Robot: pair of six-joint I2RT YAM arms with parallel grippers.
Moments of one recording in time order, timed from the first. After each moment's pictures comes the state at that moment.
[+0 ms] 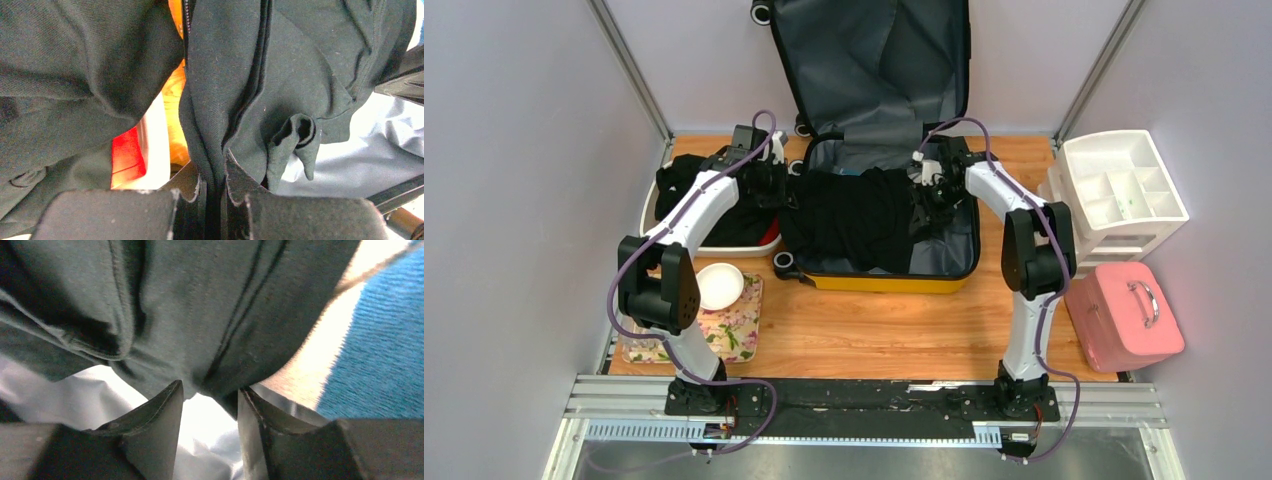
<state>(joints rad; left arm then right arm) -0.23 1.73 1.47 -0.66 0.29 -0.26 0.23 2.04 1.64 -0.87 -0.44 -0.06</state>
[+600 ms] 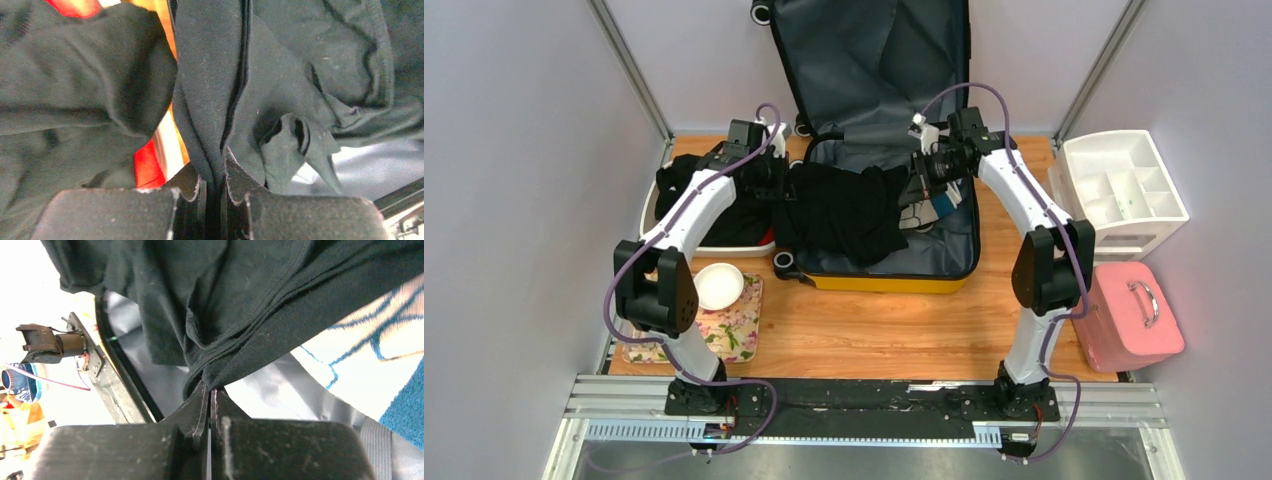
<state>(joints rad) -0.23 1.72 1.48 -0.63 0.30 -0.14 0.23 1.93 1.75 -0.90 -0.75 -0.07</state>
